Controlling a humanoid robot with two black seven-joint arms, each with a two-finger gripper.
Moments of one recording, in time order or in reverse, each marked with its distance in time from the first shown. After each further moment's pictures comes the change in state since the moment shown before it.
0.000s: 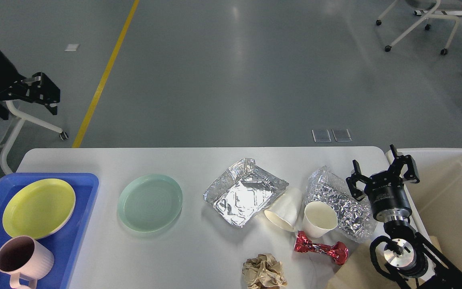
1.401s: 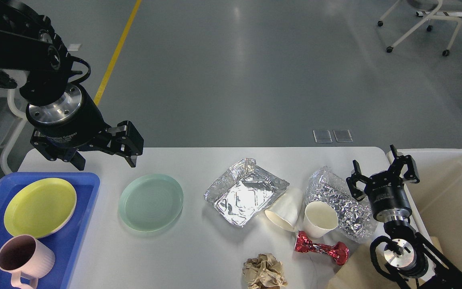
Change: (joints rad) left arm -0.344 -0.254 0.004 -0.667 -0.279 0.233 0.057; right arm -0.001 0.000 0.000 0.000 0.000 0.000 0.000
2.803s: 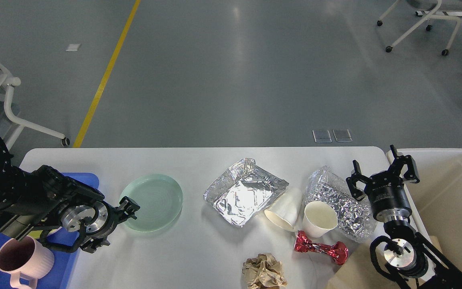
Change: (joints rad) left arm 1.087 0.110 -0.327 0.460 -0.442 0.696 0.115; right arm 0.000 0.000 0.000 0.000 0.000 0.000 0.000
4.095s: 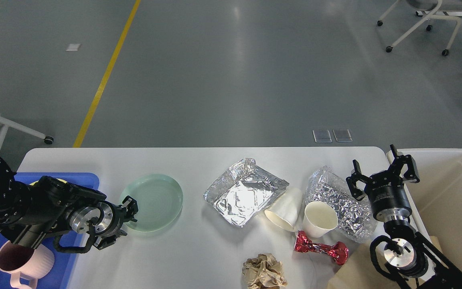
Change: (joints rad) left arm 0.122 0.005 -0.099 0.150 -0.055 -0.009 0.002; right arm 0.002 0.000 0.000 0.000 0.000 0.000 0.000
